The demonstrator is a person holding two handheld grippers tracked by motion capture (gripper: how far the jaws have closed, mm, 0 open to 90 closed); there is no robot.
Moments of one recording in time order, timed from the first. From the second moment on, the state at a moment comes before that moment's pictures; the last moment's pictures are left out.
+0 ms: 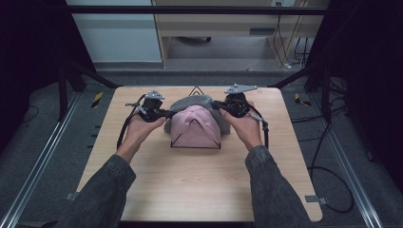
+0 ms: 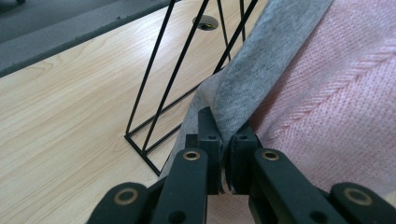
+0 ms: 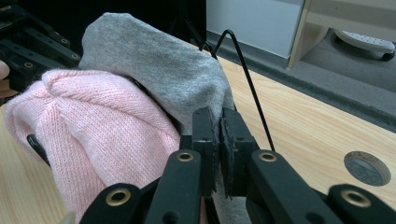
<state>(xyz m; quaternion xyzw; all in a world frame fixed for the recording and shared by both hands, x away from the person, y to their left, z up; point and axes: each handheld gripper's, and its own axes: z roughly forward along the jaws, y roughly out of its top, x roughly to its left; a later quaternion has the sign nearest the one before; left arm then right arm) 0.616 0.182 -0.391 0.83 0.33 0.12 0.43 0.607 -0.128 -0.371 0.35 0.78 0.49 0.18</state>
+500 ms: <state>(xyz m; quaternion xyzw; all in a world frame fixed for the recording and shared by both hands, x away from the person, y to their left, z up) 0.614 0.180 -0.400 0.83 0.33 0.11 0.43 0.605 -0.134 -0.378 0.36 0.78 0.49 0.18</state>
